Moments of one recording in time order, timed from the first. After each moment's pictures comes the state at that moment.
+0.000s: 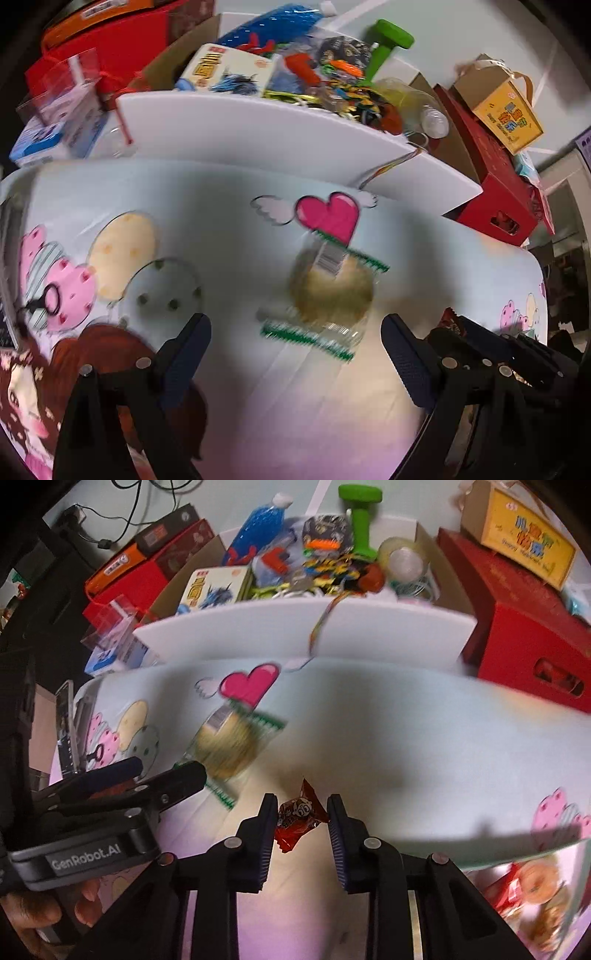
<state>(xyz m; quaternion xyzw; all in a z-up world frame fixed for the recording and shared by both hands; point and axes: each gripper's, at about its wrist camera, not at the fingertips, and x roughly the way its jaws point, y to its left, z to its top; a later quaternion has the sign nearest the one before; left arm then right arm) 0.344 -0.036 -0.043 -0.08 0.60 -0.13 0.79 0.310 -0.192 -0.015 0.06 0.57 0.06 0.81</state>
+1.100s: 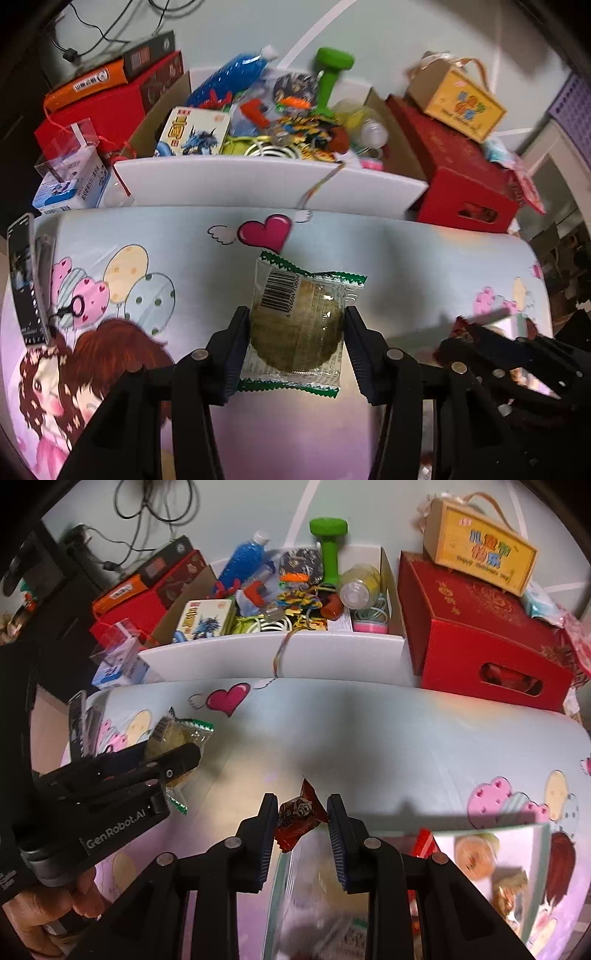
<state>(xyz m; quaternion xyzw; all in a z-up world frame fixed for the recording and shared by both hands) 0.290 -0.083 0.024 -0.03 0.54 -0.12 0.83 0.260 -0.233 0.038 0.06 0.54 0.05 0.84</state>
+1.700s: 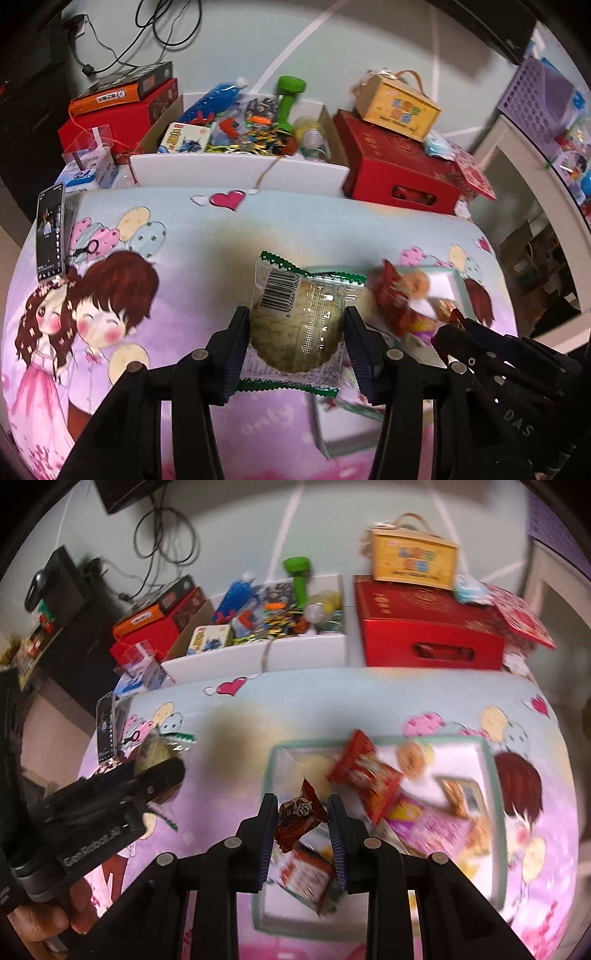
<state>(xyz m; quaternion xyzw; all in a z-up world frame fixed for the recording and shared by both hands) 0.153 -0.109 0.078 -0.04 0.50 -0.15 0.85 0.116 -0.268 0.089 0.10 0.49 0.01 0.87</state>
